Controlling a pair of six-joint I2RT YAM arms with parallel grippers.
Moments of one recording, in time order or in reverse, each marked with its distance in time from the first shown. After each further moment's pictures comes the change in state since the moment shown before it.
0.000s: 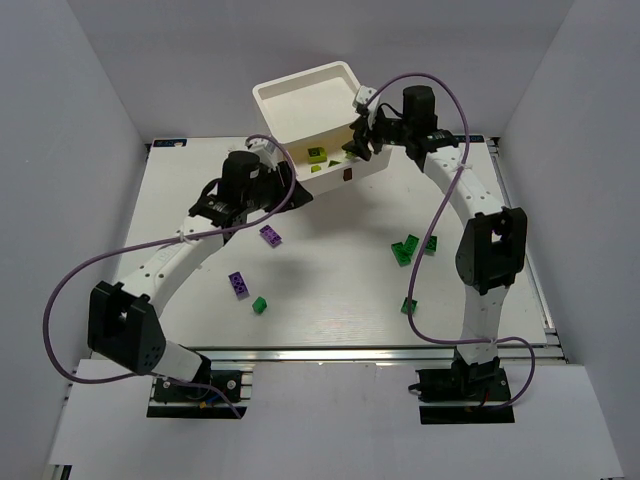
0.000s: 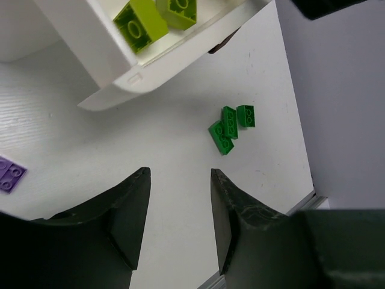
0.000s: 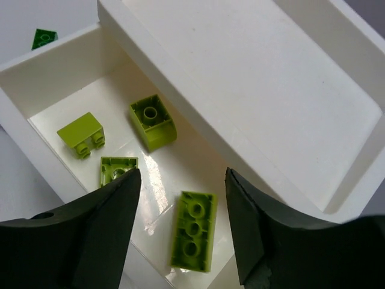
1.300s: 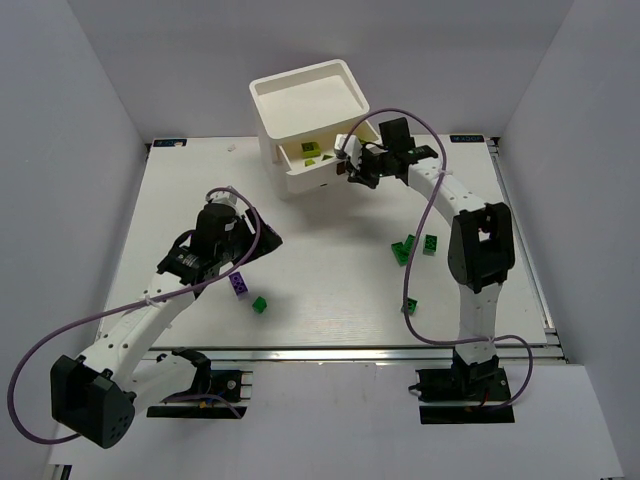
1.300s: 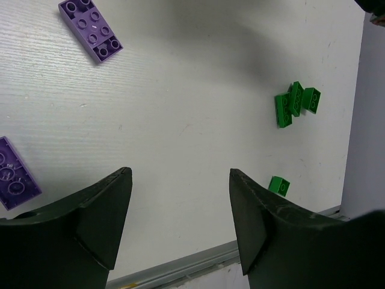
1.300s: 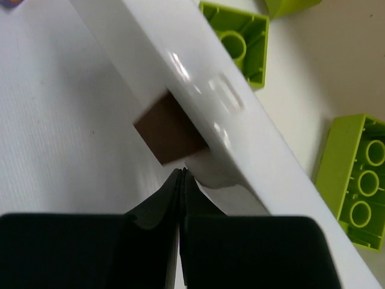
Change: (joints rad) left arm 0.011 -0.412 -0.377 -0.203 -0.220 -0.150; right arm 0.065 0.014 -0.145 -0.231 0.185 -0.298
